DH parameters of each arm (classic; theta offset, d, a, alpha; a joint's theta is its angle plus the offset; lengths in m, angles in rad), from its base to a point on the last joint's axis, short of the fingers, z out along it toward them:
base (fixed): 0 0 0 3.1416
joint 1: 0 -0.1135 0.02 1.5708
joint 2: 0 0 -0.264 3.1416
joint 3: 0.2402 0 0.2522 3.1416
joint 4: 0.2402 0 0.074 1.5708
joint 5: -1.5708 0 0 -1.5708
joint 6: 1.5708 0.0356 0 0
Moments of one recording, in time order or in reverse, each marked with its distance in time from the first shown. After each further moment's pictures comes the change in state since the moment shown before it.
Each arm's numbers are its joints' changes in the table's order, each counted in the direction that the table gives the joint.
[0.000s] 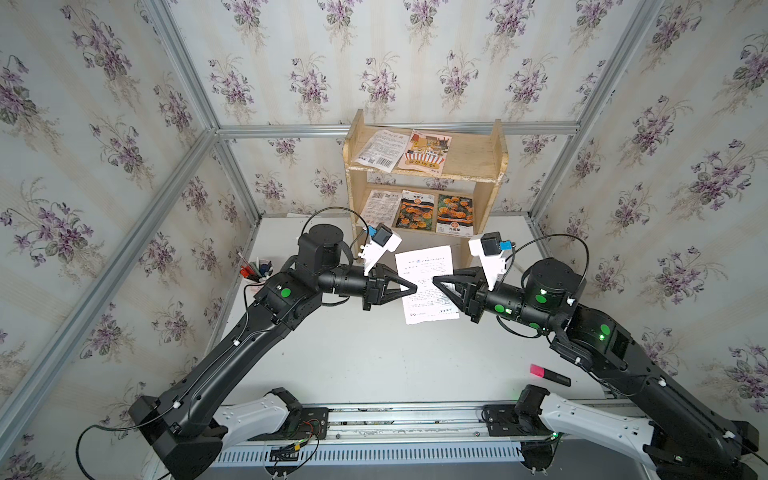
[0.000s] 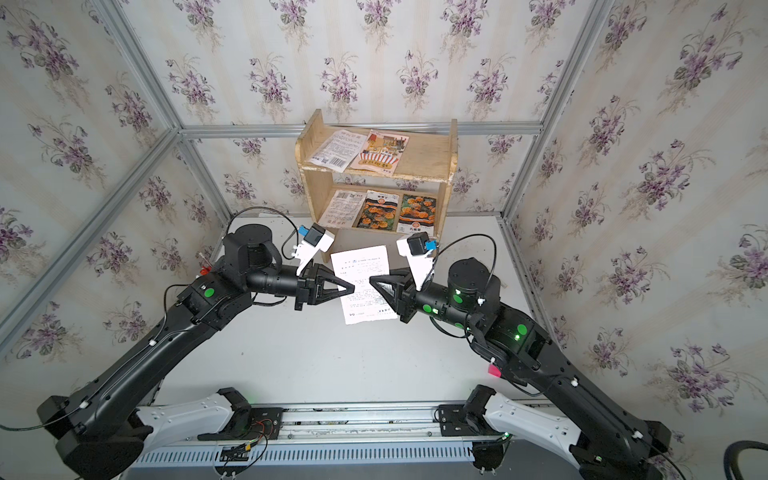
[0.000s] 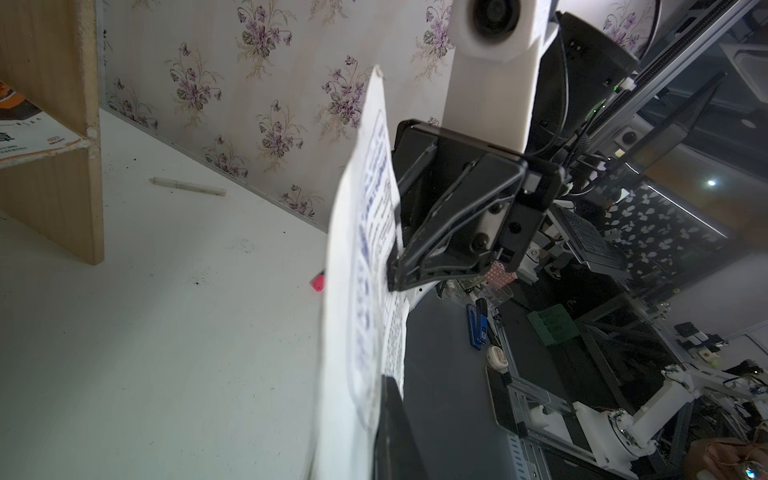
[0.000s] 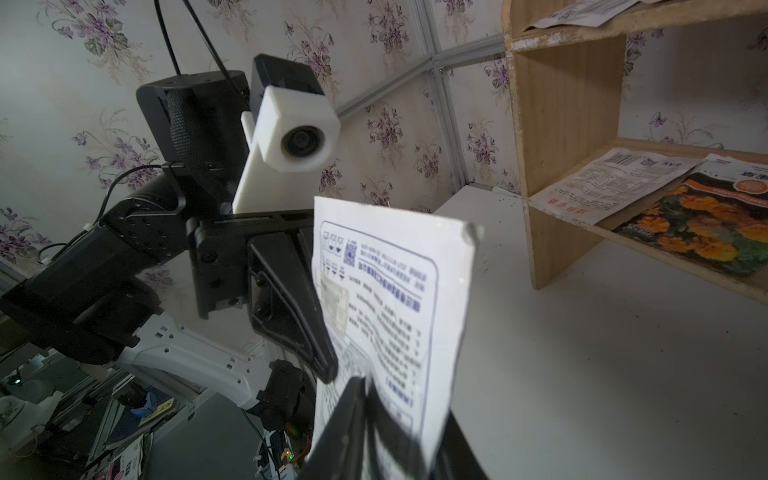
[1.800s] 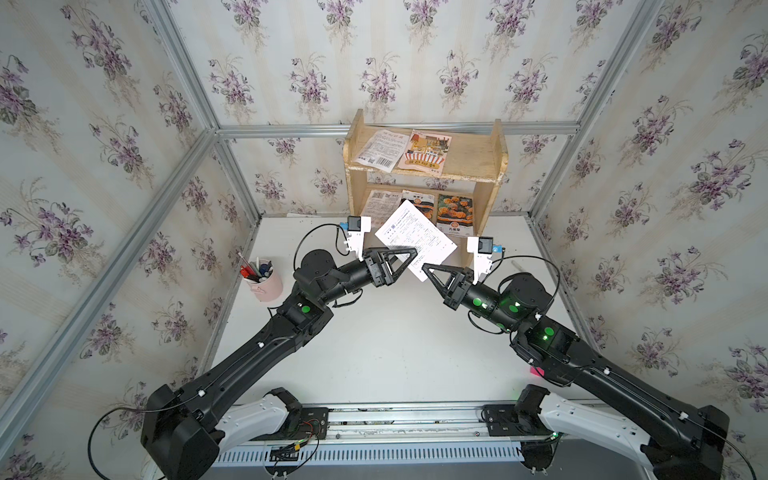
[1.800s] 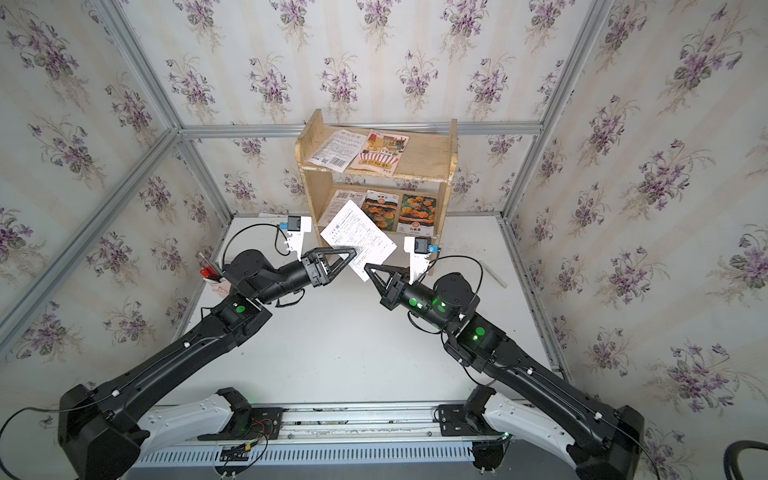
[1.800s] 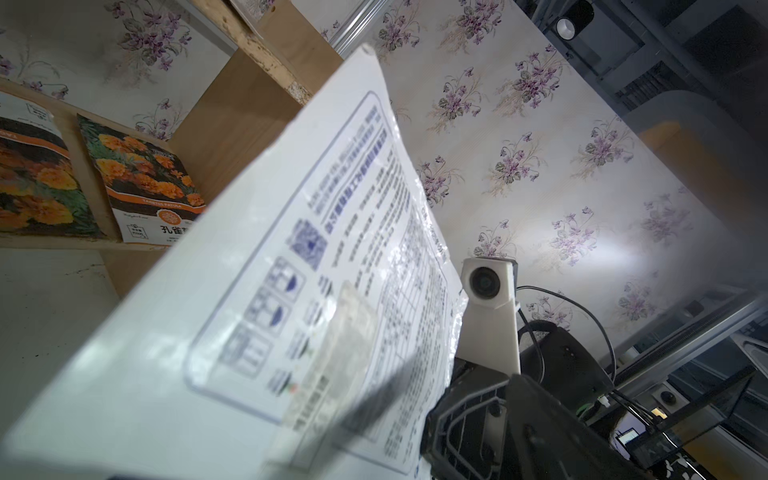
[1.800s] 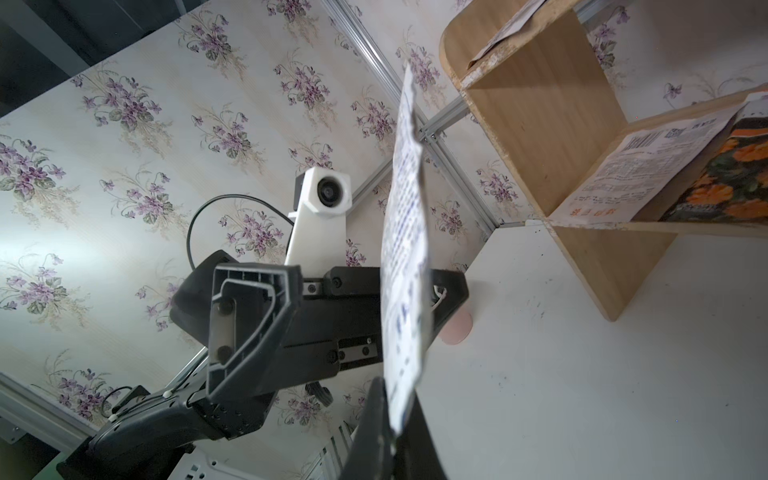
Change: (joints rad) left arm -0.005 -0.037 -0.385 -0.844 0.441 -0.596; right arm 0.024 0.016 -0.371 -0.642 -0.068 0.366
